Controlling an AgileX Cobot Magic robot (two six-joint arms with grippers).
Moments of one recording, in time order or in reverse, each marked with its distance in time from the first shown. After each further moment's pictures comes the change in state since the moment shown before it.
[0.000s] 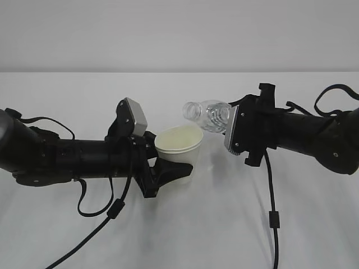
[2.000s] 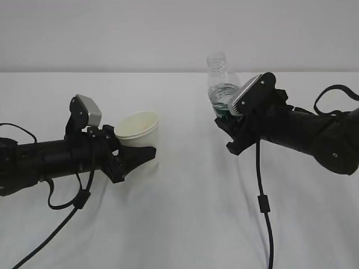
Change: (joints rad) left arm 0.174 0.000 0.100 -0.093 -0.122 0.045; right arm 0.000 0.002 0.000 0.005 -0.061 0.656
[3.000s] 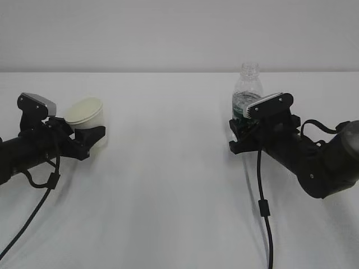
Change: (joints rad) left arm 0.197 0.059 0.007 -0.279 -0.006 0.176; right arm 0.000 0.217 -0.002 0.369 -0.280 0.048
